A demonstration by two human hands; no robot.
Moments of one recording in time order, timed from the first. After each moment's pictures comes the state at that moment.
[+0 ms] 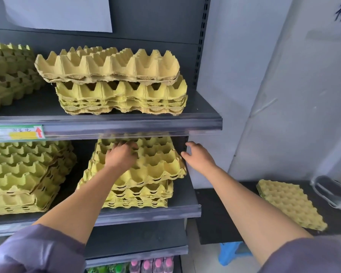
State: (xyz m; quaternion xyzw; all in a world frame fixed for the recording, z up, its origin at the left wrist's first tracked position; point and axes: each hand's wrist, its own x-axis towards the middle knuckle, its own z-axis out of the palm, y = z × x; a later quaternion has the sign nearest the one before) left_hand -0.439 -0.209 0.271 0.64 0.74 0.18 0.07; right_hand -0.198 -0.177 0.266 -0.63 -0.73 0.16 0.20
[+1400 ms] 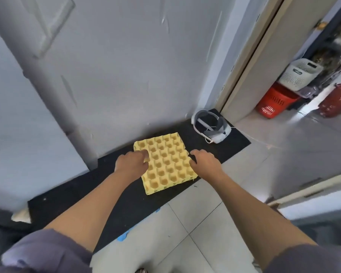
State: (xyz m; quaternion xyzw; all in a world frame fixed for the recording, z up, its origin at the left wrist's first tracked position) left_hand 0.264 0.012 0.065 0.86 0.48 -0.03 0.17; right_hand 0.481 -0.087 0.071 -0.83 -0.53 0.15 0.00
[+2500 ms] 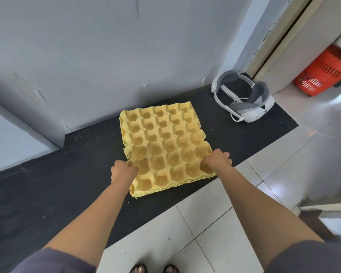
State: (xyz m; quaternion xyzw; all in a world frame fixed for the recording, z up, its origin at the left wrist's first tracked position) left_hand 0.332 0.075 -0.248 0.45 0.75 0.05 0.48; right_hand 0.593 0.014 -0.221 -0.92 -0.23 0.31 0.01
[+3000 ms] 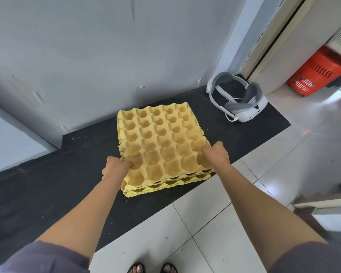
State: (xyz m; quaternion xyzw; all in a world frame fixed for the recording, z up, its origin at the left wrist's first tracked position) left_hand 0.323 0.084 -0.228 0.41 0.76 0.10 0.50; right_hand 0.595 0.008 -0.195 -0.91 -0.22 0.30 0.18
